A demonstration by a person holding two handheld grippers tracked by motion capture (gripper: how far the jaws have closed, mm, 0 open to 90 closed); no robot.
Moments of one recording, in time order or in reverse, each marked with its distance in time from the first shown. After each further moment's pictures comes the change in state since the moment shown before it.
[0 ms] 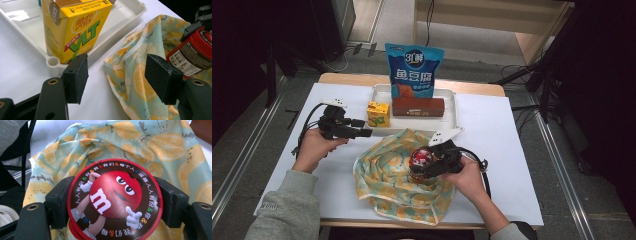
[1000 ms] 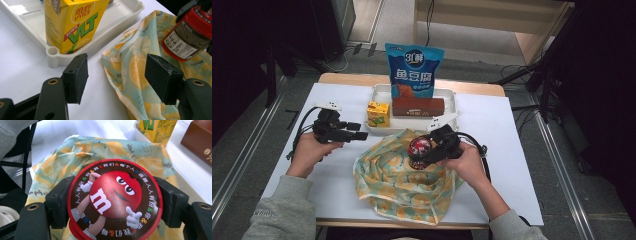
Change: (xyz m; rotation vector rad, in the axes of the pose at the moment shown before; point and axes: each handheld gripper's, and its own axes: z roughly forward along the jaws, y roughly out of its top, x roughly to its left) left arm -0.003 -0.010 -0.010 -0.002 -0.005 -0.014; right arm -0.017 0.033 -0.007 0.030 0.024 -0.014
